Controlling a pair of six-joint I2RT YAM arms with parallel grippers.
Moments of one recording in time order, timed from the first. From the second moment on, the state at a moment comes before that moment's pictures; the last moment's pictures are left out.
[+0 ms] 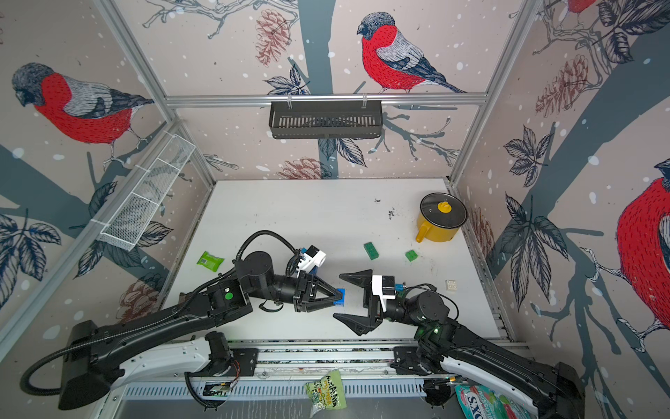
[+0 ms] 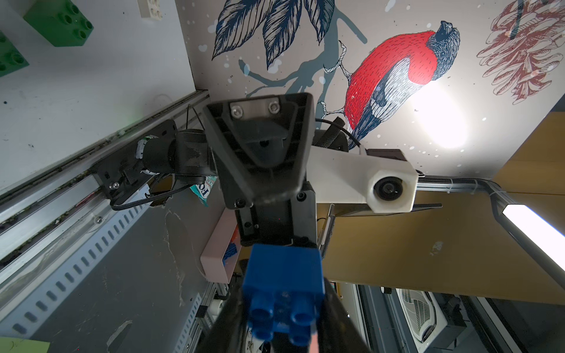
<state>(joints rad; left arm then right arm) -1.04 1.00 0.73 0.15 0.68 -1.47 1.02 0.48 0.24 0.55 -0.43 0.18</state>
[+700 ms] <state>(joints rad) -0.76 1.15 1.13 -0.89 0.04 -0.87 1.02 0.40 0.42 0.09 0.22 0.34</state>
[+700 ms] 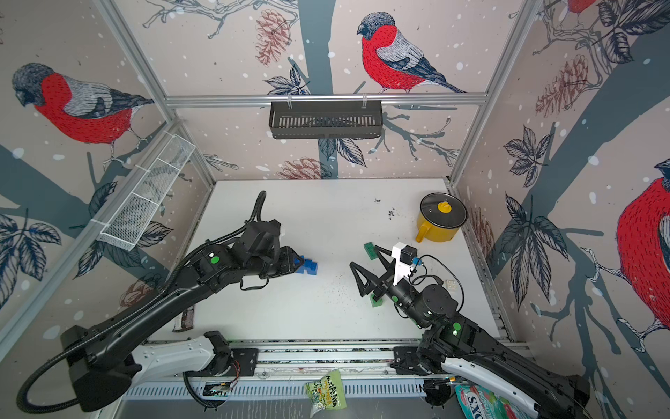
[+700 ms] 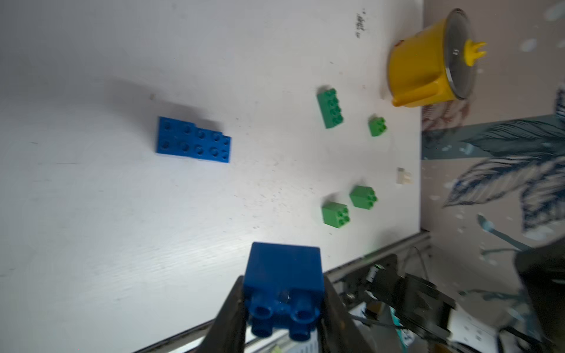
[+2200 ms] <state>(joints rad) -0.63 1.86 1.59 -1.30 -0.04 -0.49 1.07 0.55 0.44 -0.02 0.16 0.31</state>
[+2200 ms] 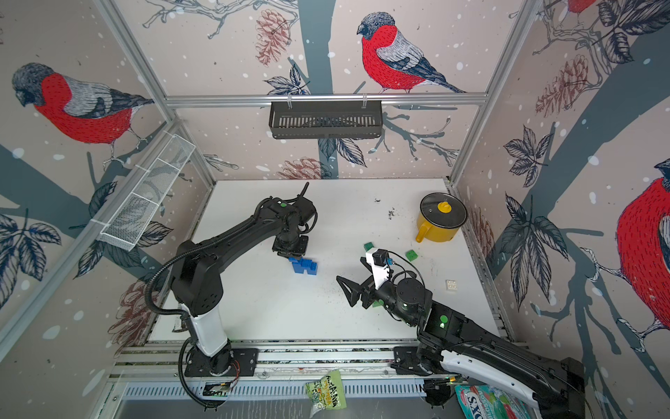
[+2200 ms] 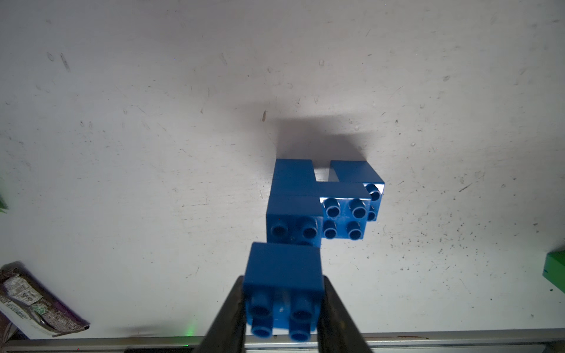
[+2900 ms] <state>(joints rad) -0.63 1.91 1.63 -1.30 -0.03 -0.48 1.11 0.57 0.44 -0.03 0.16 0.29</state>
